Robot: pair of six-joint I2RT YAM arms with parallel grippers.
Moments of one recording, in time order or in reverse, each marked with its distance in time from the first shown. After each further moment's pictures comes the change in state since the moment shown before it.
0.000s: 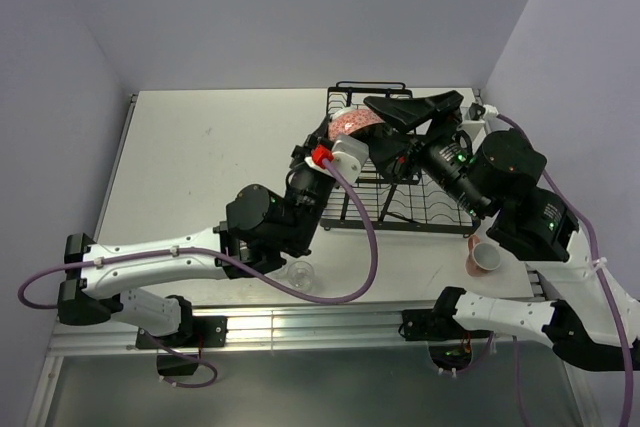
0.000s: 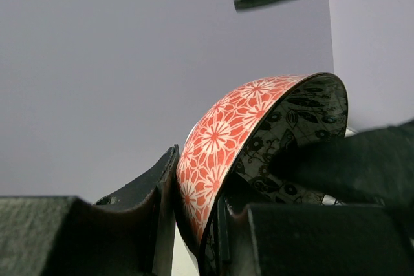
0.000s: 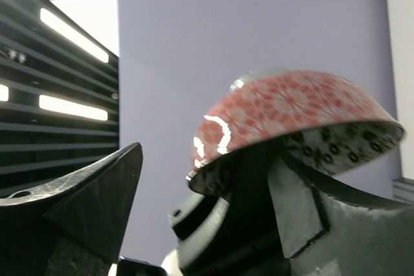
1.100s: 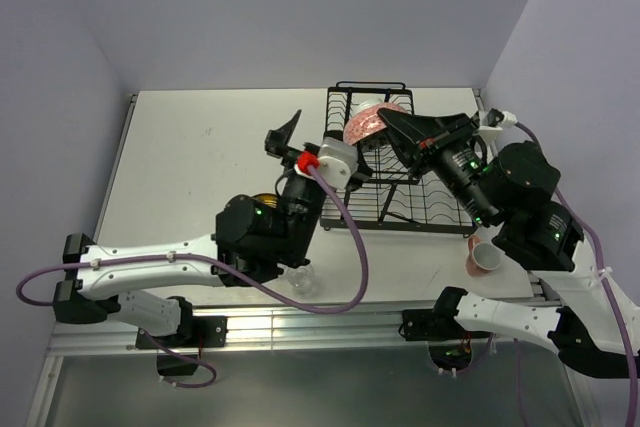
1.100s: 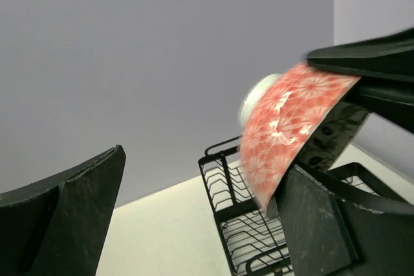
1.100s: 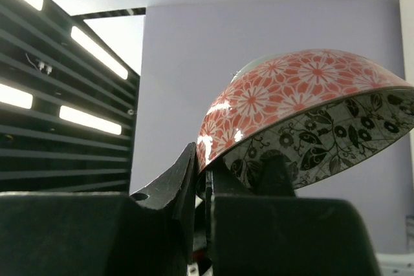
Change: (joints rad) left arm -0.064 -0.001 -0.007 0.115 -0.076 0.061; right arm 0.000 -0.057 -0.069 0.106 0.095 -0.024
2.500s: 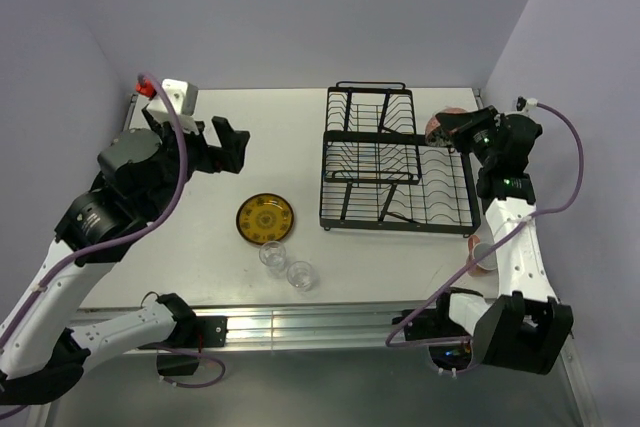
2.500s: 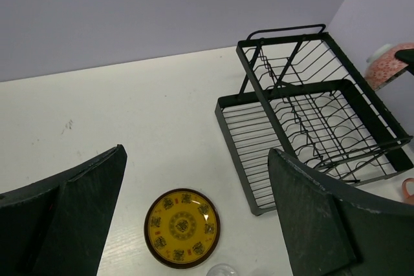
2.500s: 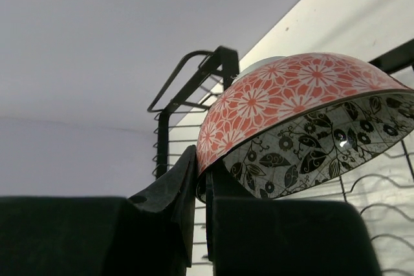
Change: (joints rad) left arm 0.737 -0.417 0.066 -1.280 0.631 -1.017; right arm -1.138 0.182 -0.530 0.424 -0.788 -0.603
